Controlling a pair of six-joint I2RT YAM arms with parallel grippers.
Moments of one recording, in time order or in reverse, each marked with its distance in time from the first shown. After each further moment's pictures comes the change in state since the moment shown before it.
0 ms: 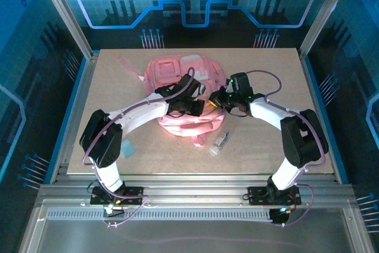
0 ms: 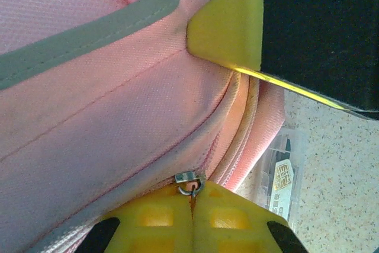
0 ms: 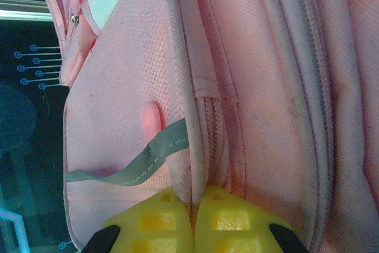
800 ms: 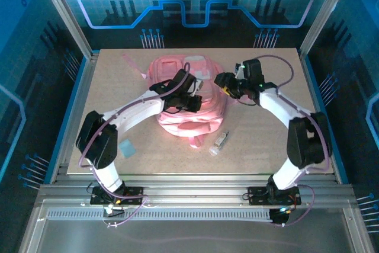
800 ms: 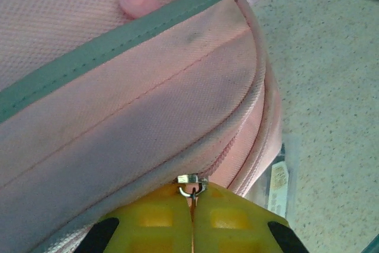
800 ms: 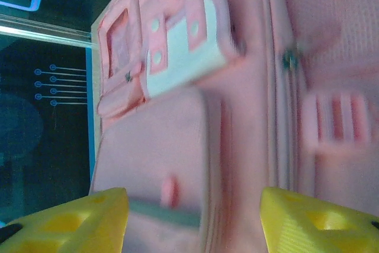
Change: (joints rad) left arm 0.038 -0.006 0.044 -0.013 0.048 0.048; right arm -0.107 -0.060 0.122 -0.121 -0.008 -0.171
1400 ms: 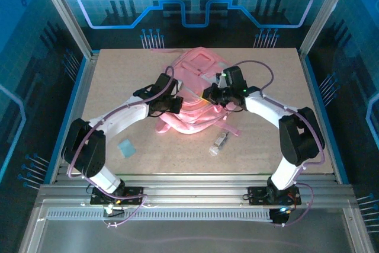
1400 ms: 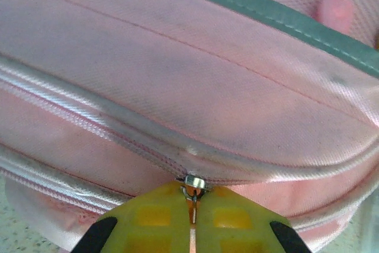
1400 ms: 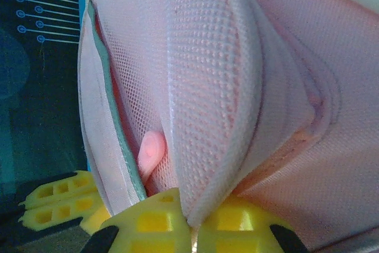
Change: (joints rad) left arm 0.118 -0.160 -0.226 0.058 -0.155 0.083; right arm 0.146 0.095 0.036 -0.018 -0.026 -0.021
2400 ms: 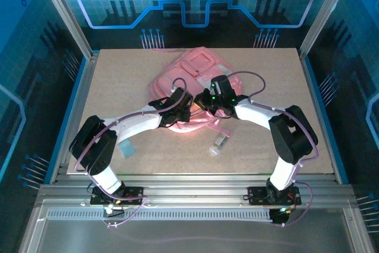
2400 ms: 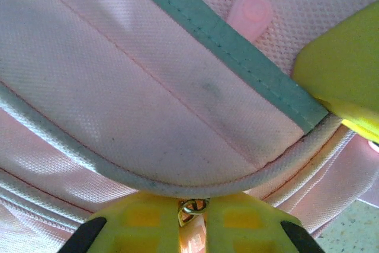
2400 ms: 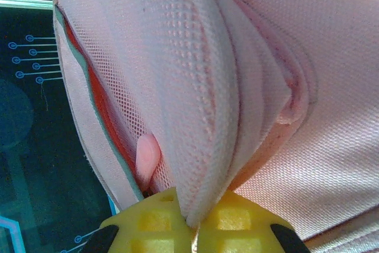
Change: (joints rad) left arm -0.151 0.071 -0.081 0.125 -0.246 -0.254; right arm 0.133 0.043 -0.088 0.202 0.161 0.332
